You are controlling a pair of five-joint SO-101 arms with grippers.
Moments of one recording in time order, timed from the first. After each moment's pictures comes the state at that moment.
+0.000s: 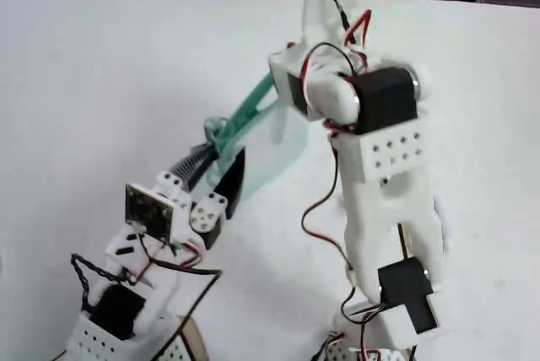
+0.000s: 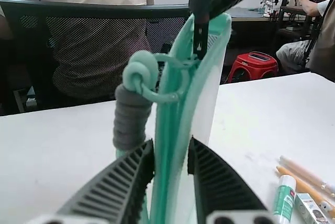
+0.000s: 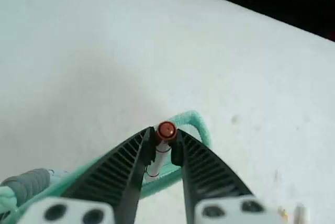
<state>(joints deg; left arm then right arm) 22.9 -103.7 88.5 30.7 2.9 -21.6 -2.4 -34.9 91.3 4.6</state>
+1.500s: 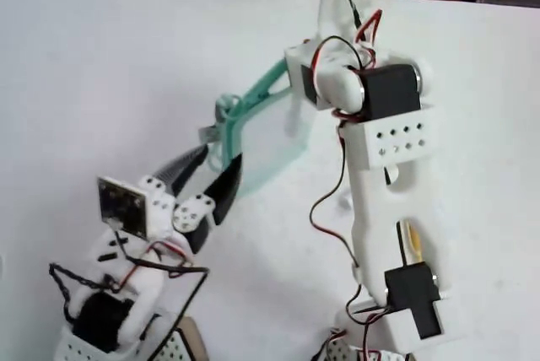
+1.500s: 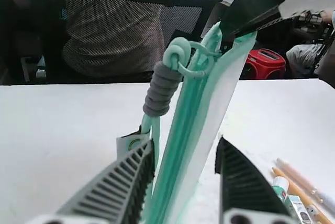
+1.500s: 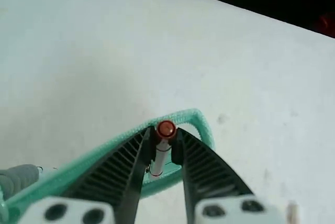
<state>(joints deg) 20.0 -104.6 80.3 43.6 9.3 -17.8 -3.6 -28.1 85.7 4.7</state>
